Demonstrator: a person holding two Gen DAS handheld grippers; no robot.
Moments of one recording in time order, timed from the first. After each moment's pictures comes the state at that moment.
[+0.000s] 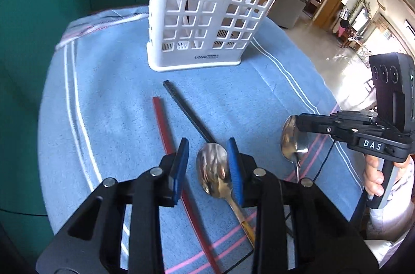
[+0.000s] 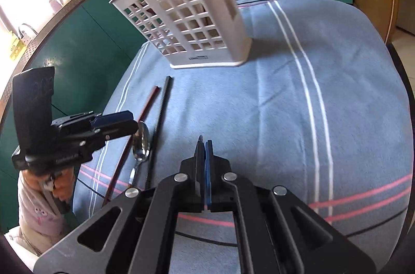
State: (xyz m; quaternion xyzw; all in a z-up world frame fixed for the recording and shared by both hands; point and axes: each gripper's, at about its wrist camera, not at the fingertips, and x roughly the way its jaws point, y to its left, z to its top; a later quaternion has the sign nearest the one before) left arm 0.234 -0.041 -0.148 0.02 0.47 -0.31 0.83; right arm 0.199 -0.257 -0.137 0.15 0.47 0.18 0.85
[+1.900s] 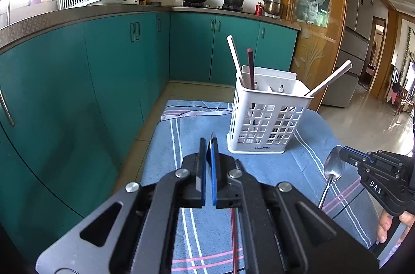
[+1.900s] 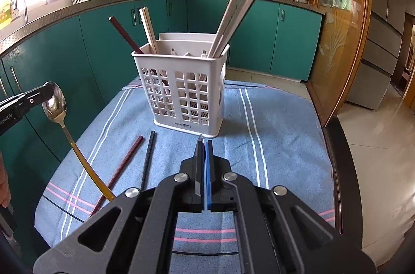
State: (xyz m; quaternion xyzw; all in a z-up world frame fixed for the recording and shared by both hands) left arm 0.157 0.024 -0.035 -0.02 0.27 -0.10 0.96; right arm 0.150 -0.207 -0.053 -0.01 0.32 0.05 0.95
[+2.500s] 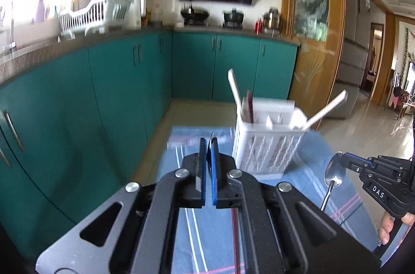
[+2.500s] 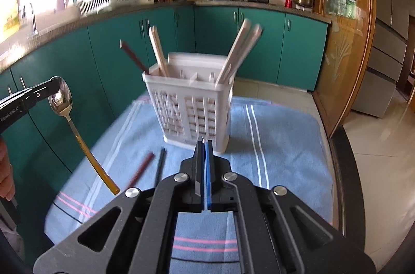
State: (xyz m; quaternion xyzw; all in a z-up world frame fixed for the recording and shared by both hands) left arm 0.153 0.031 0.020 -0.01 0.20 -0.09 0.98; right arm 0.150 -0.211 -0.017 0.00 0.29 0.07 0.95
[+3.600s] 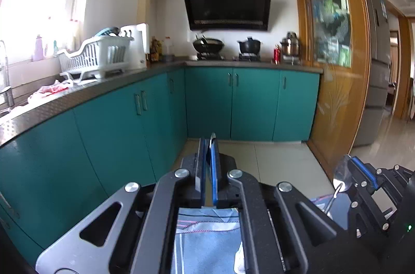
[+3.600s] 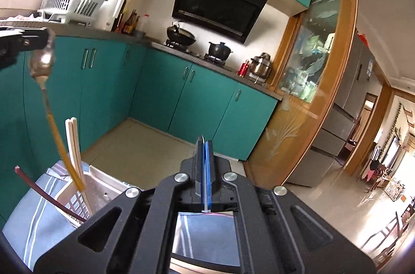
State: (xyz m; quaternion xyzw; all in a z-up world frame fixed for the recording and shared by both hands) left arm 0.304 -0.029 0.079 0.01 0.15 -0.03 0.99; right arm 0.293 -0.172 0.044 -0.17 0.15 -0.10 0.97
